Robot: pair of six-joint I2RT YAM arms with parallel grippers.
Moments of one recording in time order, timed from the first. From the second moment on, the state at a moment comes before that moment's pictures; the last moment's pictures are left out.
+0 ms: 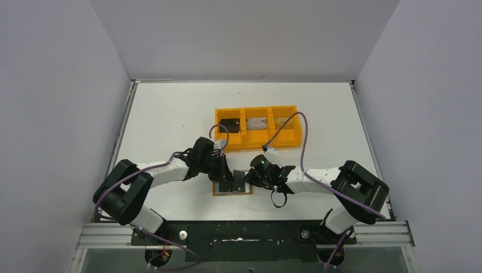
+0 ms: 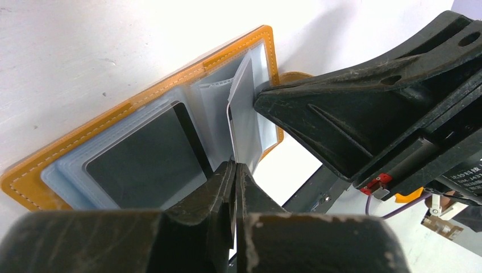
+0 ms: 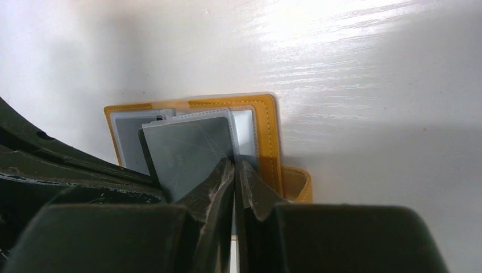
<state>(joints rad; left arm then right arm) -0.61 1.51 0.63 -0.01 0.50 -0.71 0.94 1.53 0.64 0.03 0.19 1.13</state>
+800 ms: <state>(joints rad) -0.57 1.50 0.63 -0.04 0.51 -0.68 0.93 1.54 0.64 0.04 0.16 1.07</state>
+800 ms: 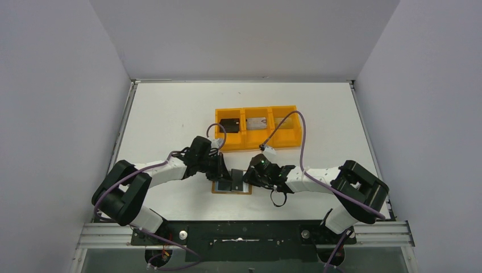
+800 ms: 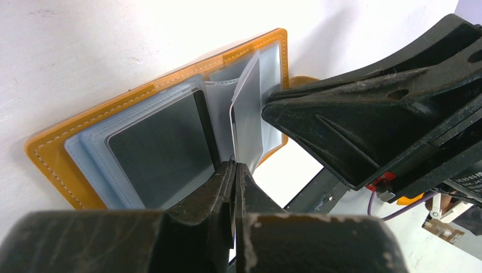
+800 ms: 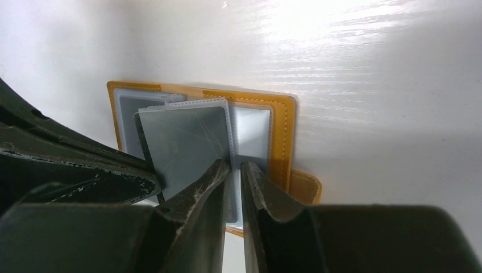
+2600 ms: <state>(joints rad) -0.57 1.47 0.58 -0.01 0.50 -0.69 0.99 1.69 0.96 -0.23 0.22 0.87</state>
